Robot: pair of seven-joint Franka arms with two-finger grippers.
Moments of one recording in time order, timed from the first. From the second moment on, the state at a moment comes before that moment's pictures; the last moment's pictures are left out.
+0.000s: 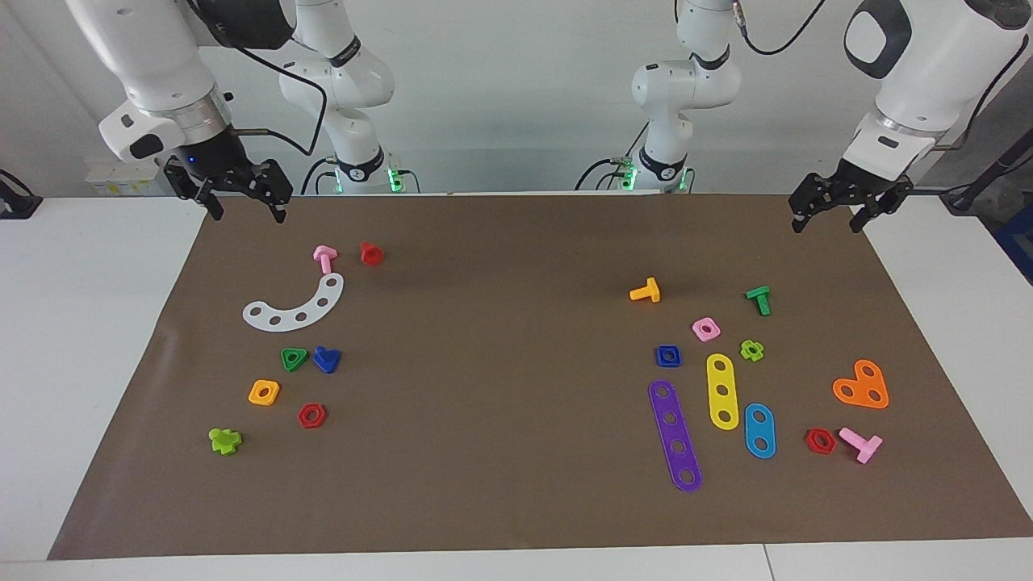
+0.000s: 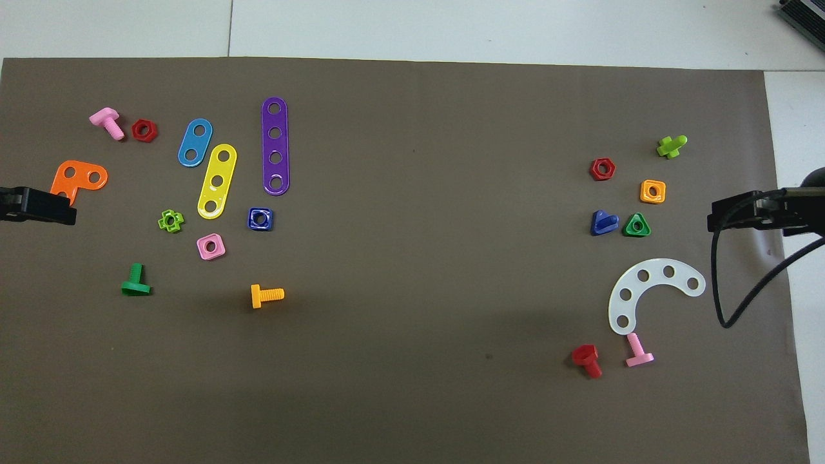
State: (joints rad) left arm -0.02 -0.04 0.05 -1.68 0.01 1.65 0.12; right arm 0.04 -0.05 -0.04 -1.64 -0.02 1.57 0.07
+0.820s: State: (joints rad) left arm -0.02 -0.04 0.05 -1.68 0.01 1.65 0.12; right arm 0.04 -0.06 -0.05 -1.64 -0.02 1.57 0.07
